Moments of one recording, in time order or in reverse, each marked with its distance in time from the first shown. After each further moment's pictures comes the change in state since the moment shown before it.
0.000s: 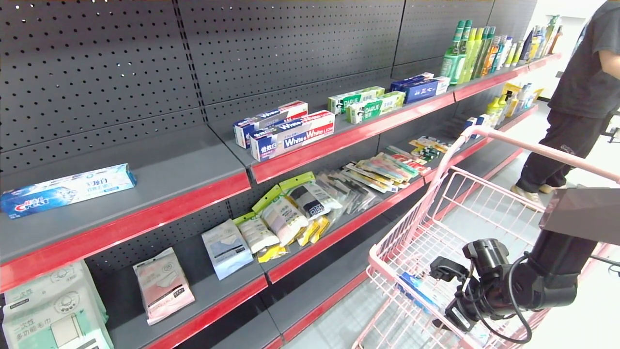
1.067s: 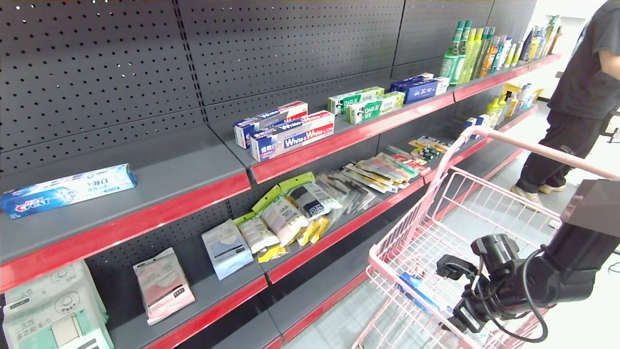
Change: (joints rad) left arm 0.000 0.000 0.000 0.000 0.000 0.001; right arm -0.011 -0.101 0.011 0.128 0.026 -0.001
